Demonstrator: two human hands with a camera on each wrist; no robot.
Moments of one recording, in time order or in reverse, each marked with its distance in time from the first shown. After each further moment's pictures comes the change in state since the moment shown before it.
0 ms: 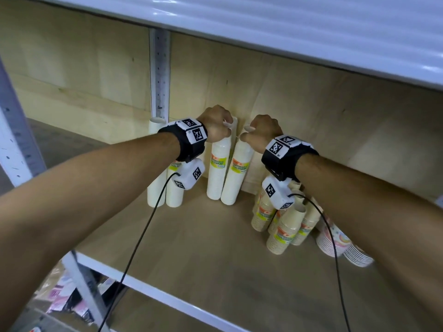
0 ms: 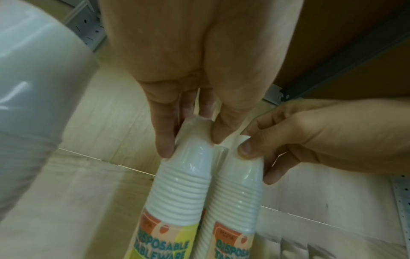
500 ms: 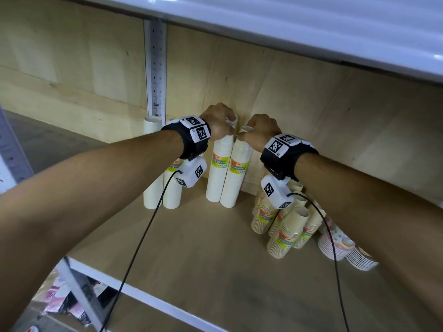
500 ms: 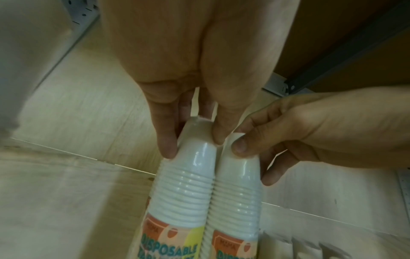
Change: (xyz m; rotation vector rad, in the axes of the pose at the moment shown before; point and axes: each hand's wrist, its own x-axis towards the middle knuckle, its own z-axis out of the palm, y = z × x) left_hand 0.024 -0.002 0.010 -0.003 -0.010 -0.003; right_hand 0.019 0.002 0.006 -0.027 -0.038 -0.014
